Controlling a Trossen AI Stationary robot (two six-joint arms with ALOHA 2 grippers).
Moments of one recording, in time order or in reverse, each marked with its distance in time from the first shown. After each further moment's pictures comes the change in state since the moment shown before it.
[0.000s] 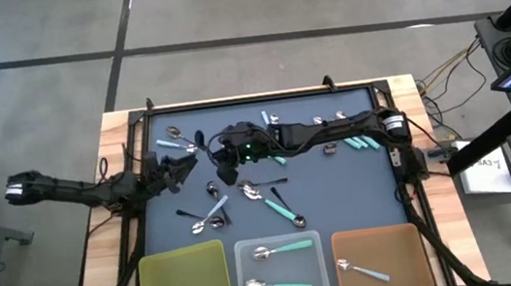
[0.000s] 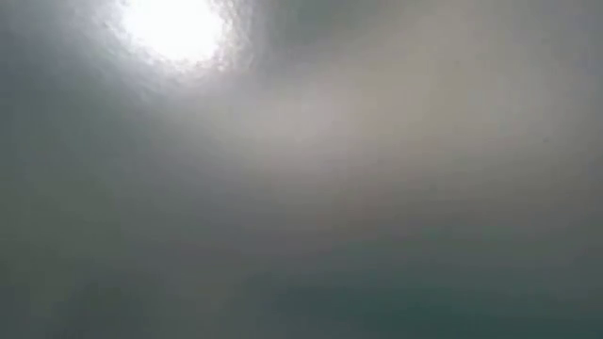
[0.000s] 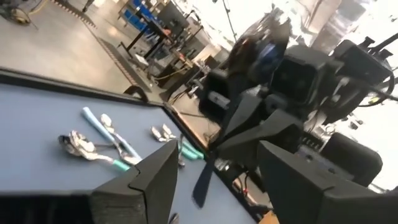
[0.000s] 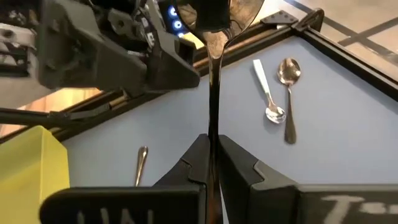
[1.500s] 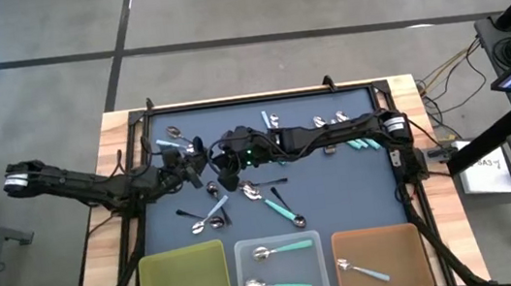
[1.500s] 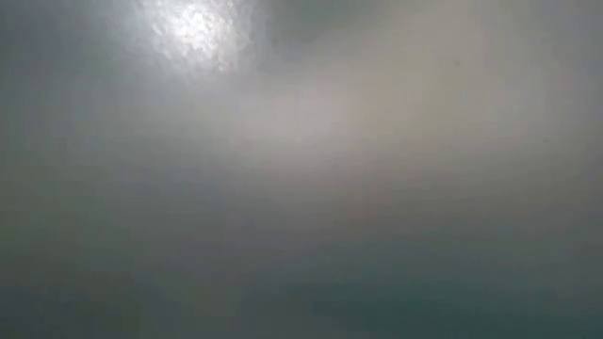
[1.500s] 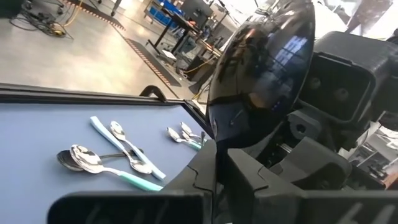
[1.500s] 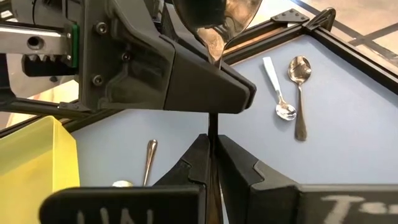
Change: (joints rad) left arm 0.010 0.380 0.260 -0.018 -0.055 0.037; right arm 0.027 -0.011 0.004 -0.022 0.015 -0.012
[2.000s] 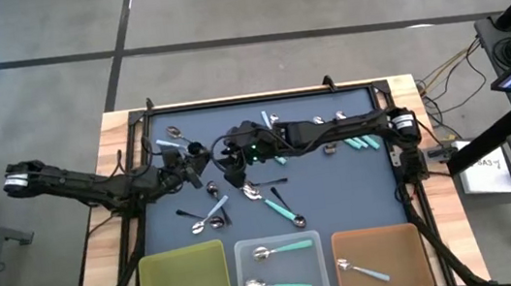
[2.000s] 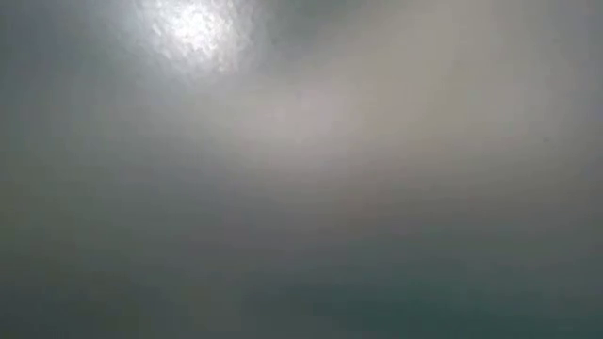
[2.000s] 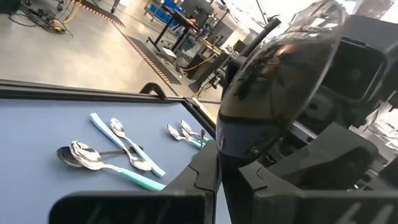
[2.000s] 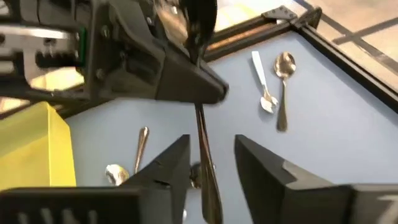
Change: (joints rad) left arm 0.000 -0.001 -0.002 -0.010 0.008 -0.010; right arm -0.003 -0.062 0.000 -0.121 0.003 -0.033
